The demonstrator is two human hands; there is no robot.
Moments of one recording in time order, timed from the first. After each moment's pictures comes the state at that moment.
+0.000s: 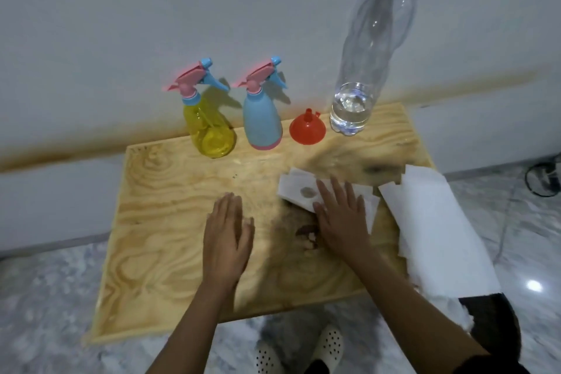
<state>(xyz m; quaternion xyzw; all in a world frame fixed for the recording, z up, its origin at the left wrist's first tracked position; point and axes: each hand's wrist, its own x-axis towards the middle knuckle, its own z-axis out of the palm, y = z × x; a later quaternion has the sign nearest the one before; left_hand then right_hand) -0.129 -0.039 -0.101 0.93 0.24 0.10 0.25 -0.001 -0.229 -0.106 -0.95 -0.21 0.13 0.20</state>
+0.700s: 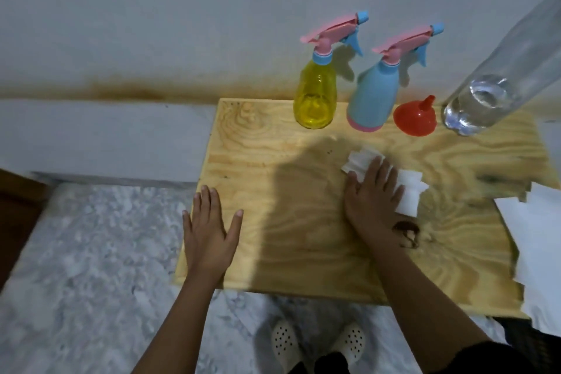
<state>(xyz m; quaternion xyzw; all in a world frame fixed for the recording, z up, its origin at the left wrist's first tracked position) -0.256 0.084 -0.121 0.88 0.43 0.02 0.17 -0.044 -0.087 -0.119 -0.97 -0.10 0.10 0.20</state>
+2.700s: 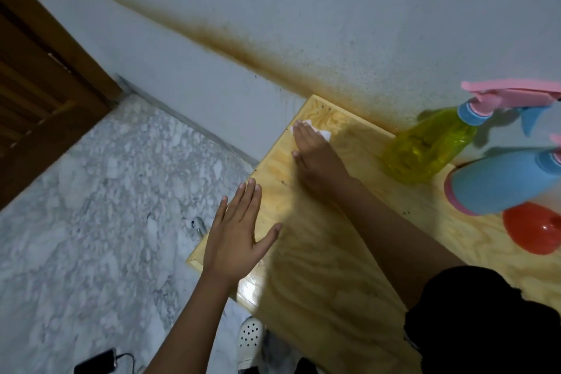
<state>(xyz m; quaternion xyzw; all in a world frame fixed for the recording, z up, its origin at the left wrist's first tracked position) -0.259 0.090 -0.124 0.86 0.47 0.05 0.18 -0.043 0.137 -0.114 -0.71 -0.68 0.14 0.14</state>
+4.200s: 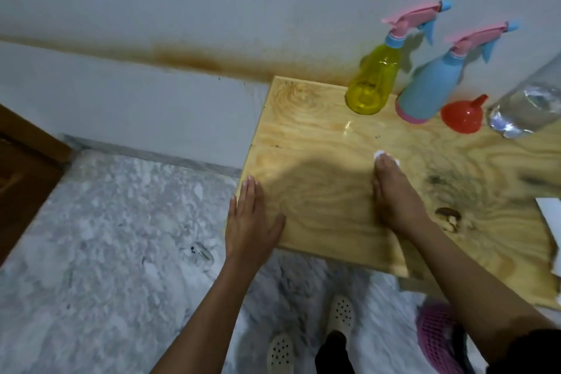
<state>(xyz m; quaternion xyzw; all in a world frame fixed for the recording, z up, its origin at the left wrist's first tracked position) -0.315 0.071 -0.128 0.91 0.37 0.05 0.18 -0.072 -0.087 -0.117 -0.90 -0.40 0.09 0.14</state>
